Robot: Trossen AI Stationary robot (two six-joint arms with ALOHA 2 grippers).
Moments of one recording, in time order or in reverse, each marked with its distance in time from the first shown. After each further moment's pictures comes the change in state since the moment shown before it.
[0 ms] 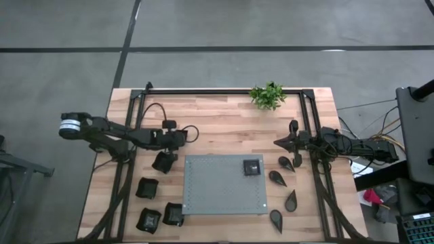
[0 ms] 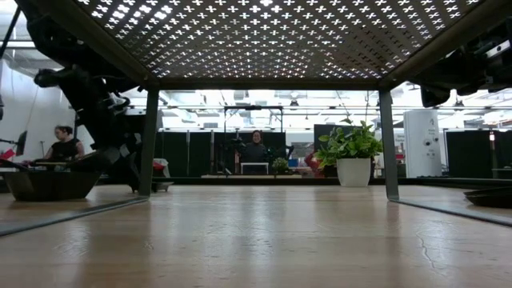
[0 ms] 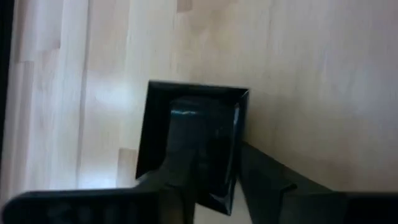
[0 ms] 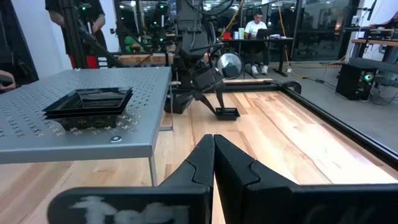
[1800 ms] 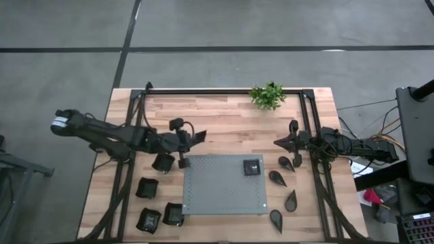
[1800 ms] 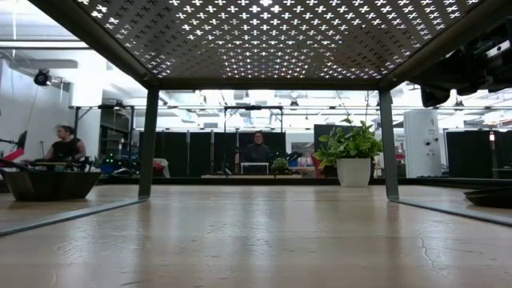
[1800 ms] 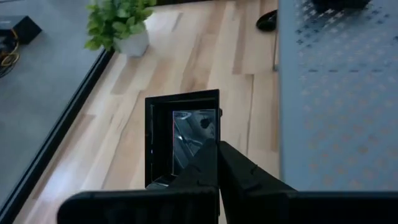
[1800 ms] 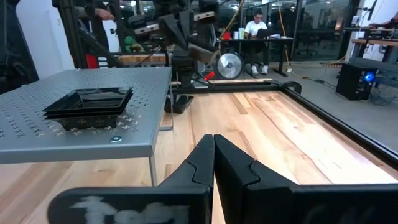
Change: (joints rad) left arm -0.283 -0.137 0.458 -0.171 -0.031 -0.295; right arm 0.000 0.000 0.000 0.000 0.000 0.000
